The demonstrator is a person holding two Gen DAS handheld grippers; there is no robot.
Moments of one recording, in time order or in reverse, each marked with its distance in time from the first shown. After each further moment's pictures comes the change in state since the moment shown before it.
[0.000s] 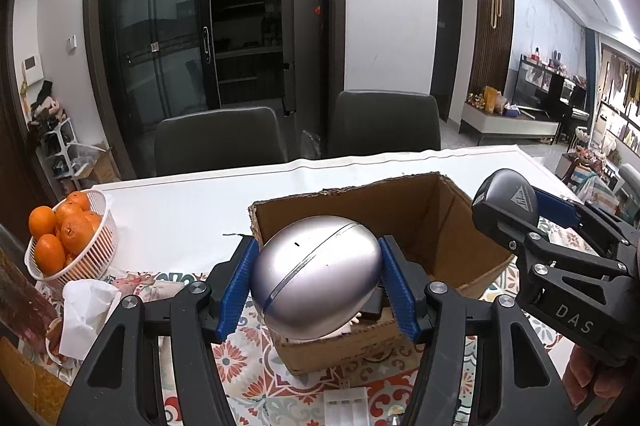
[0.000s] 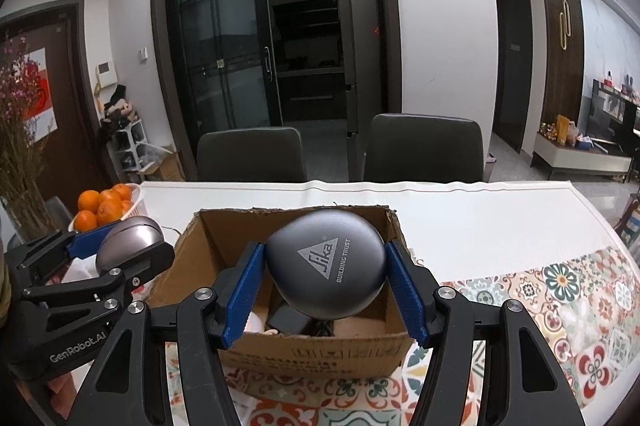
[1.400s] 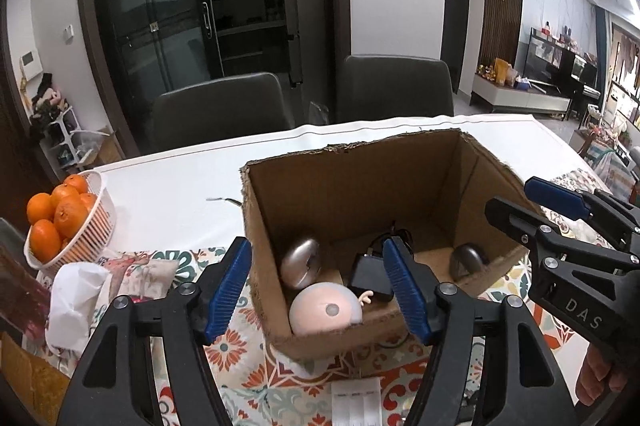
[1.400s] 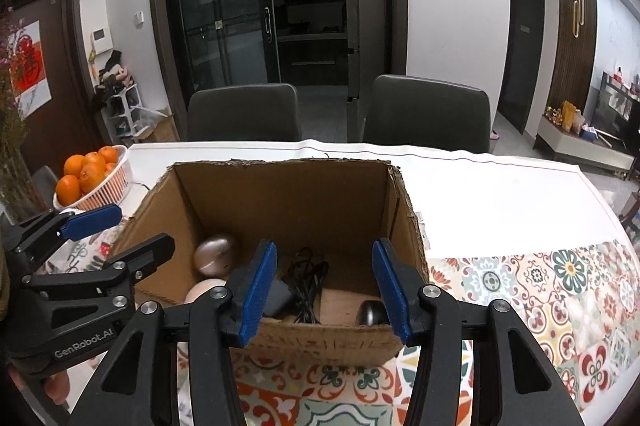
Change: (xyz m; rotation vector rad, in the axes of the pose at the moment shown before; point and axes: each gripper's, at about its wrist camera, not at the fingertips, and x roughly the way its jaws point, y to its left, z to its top) left arm 0.024 -0.012 -0.020 0.018 0.087 0.044; right arm 0.033 -0.008 -0.016 -0.028 0.124 -0.005
